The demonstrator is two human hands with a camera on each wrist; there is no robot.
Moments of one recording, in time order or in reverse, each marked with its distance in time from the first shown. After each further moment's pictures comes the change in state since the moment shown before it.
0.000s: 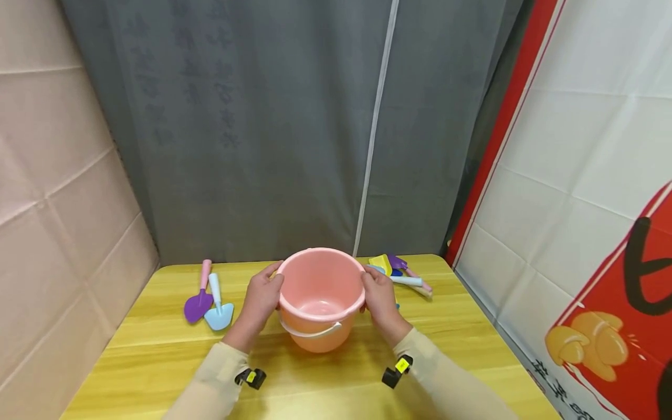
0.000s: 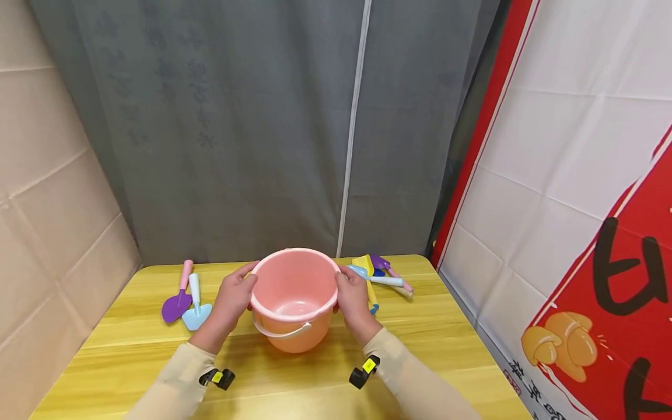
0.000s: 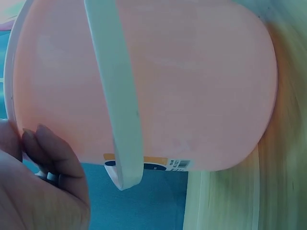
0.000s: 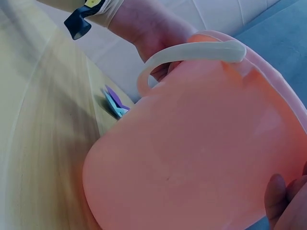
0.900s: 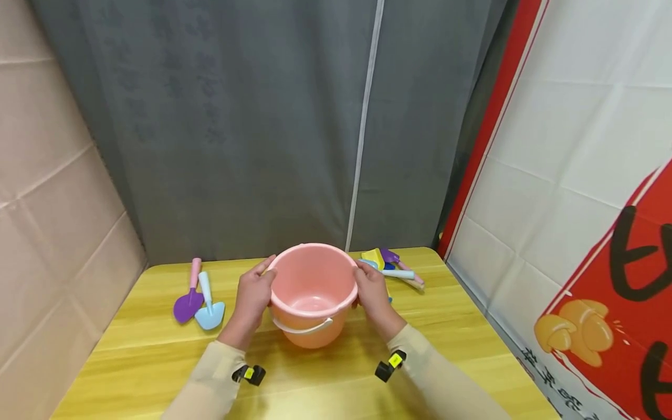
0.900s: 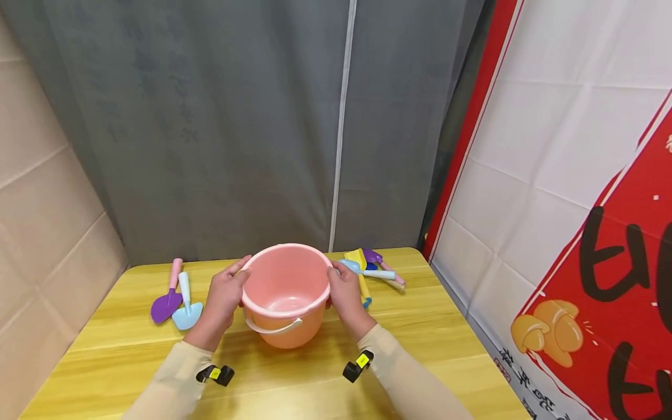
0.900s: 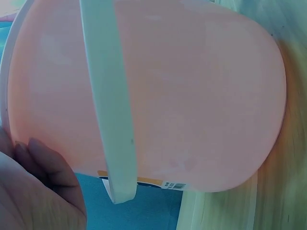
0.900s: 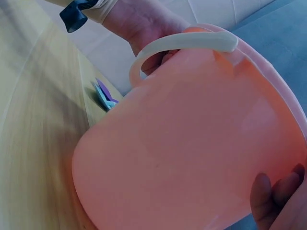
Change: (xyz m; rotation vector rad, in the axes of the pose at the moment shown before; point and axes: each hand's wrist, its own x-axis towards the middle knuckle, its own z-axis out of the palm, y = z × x) left_hand 0.003 -0.001 0.002 -0.129 0.028 -0.060; right_hand 0.000 0.002 -0.003 -0.023 -0.038 -0.005
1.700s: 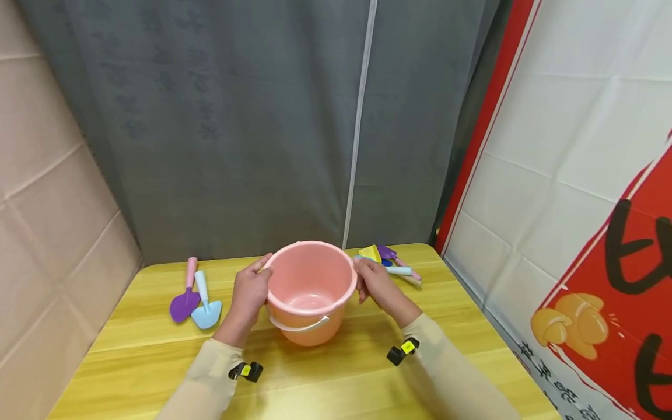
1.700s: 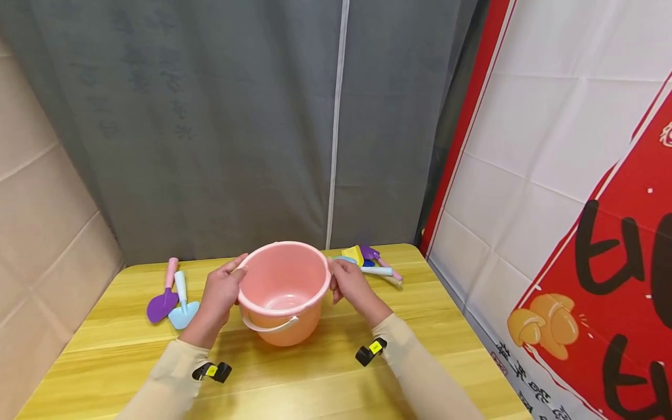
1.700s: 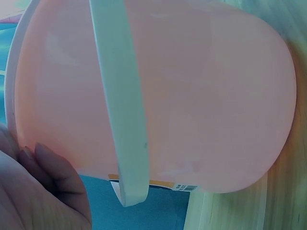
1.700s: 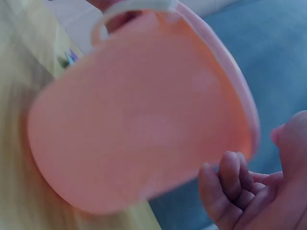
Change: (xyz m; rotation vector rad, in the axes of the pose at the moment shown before) left_hand -0.002 0.009 0.000 0.051 -0.007 -0.028; right_hand 0.017 -0.017 -0.039 -0.213 -0.290 0.030
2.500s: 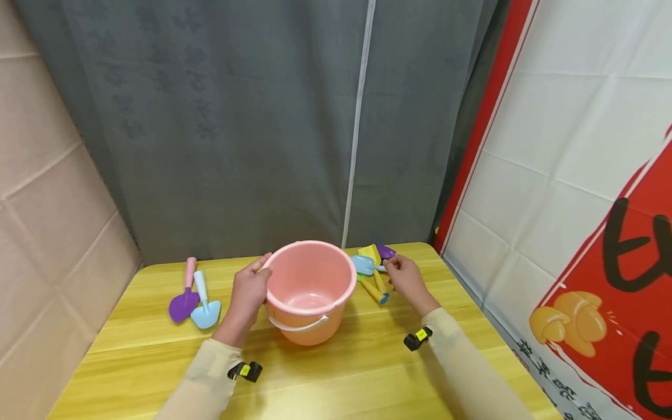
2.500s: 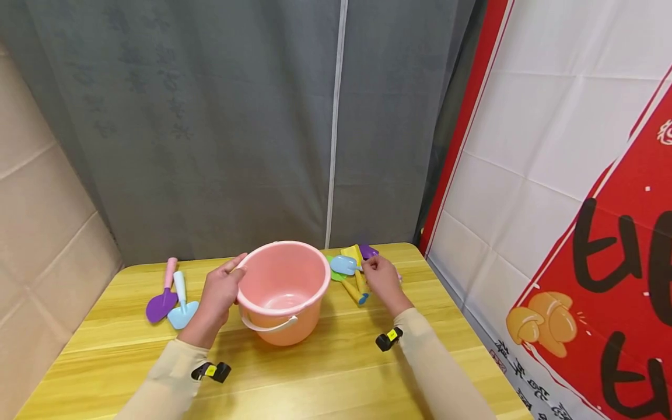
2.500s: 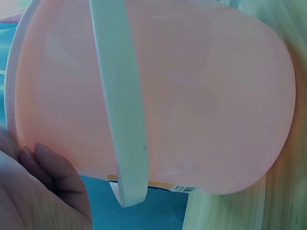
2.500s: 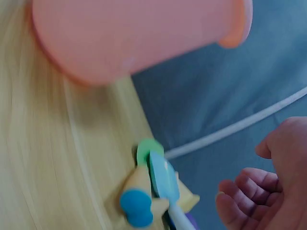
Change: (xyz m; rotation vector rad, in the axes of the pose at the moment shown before) left_hand -0.001 0.002 -0.002 -0.021 -0.020 -0.013; right_hand 0.015 0.049 -0.066 -0.408 0.364 0.028
